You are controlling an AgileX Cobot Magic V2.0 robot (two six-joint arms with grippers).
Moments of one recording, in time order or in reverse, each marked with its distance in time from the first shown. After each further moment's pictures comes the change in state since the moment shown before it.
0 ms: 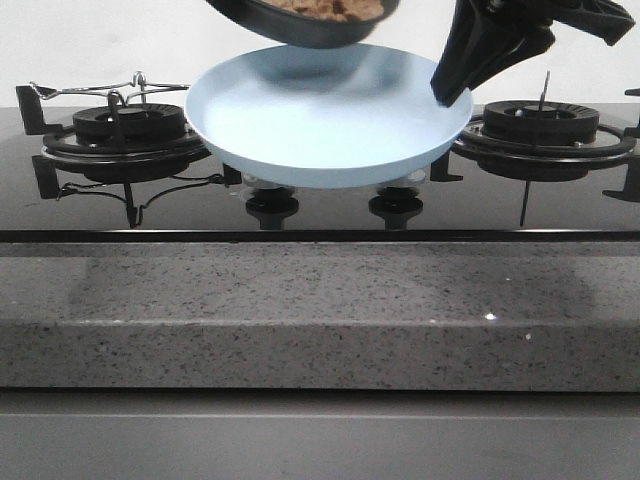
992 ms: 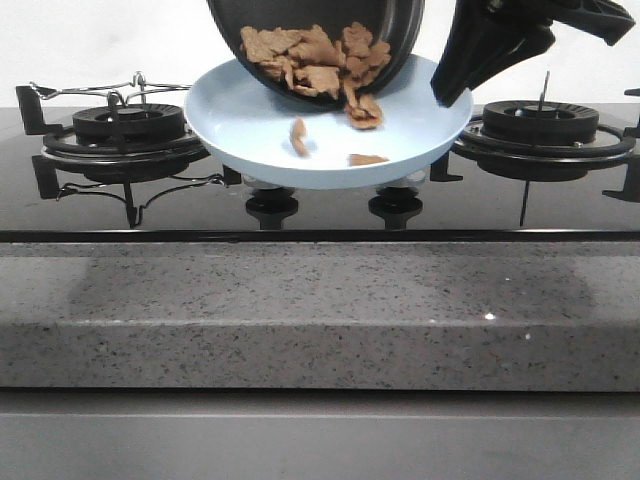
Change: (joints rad) left arm -0.458 -0.189 0.000 0.692 -0.349 0.059; right arm 0.000 0.000 0.000 0.000 0.000 0.000
